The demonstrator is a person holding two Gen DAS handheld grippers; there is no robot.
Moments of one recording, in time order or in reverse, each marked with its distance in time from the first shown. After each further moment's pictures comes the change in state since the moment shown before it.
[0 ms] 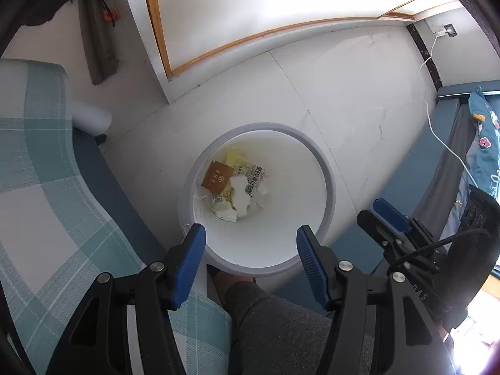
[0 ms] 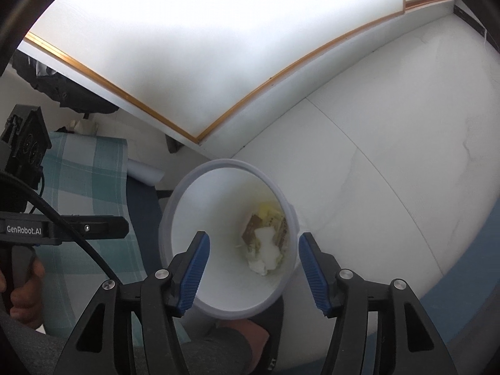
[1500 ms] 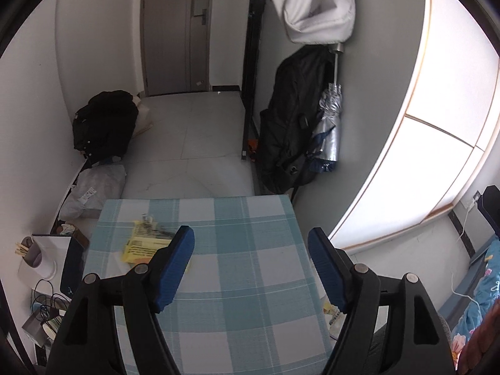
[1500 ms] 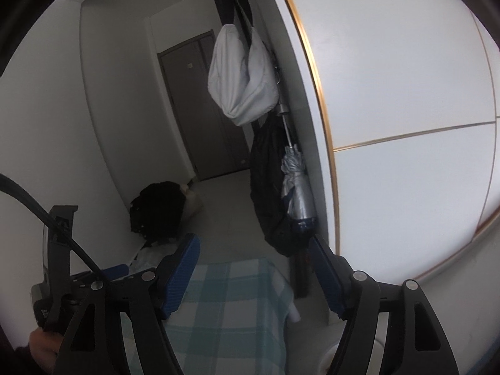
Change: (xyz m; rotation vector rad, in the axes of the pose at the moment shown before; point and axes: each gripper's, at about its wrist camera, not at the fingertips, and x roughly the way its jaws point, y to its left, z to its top) left arm -0.291 0.123 -0.239 -0.365 -0.984 0.322; right arm -0.270 0.314 -0.050 -0.524 -0.681 0.264
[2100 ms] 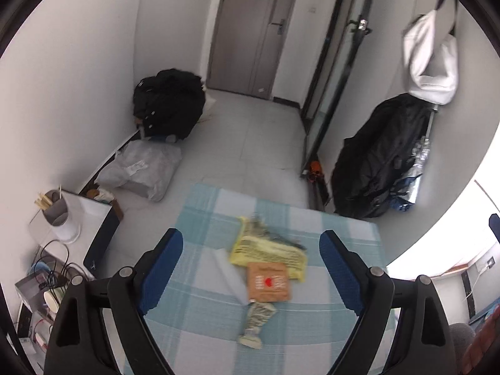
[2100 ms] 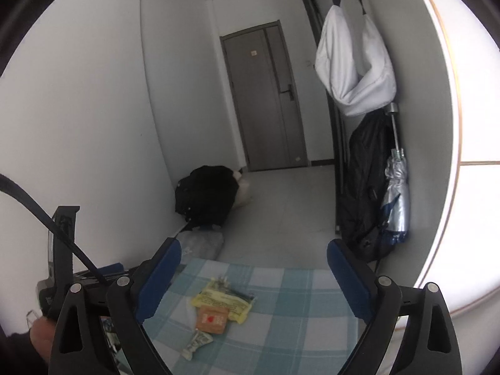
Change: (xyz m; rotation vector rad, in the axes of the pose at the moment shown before) left arm 0.022 0.166 -0.033 -0.261 -0.053 0.113; right arm 0.071 0.135 -0.027 -0.182 0.028 0.198
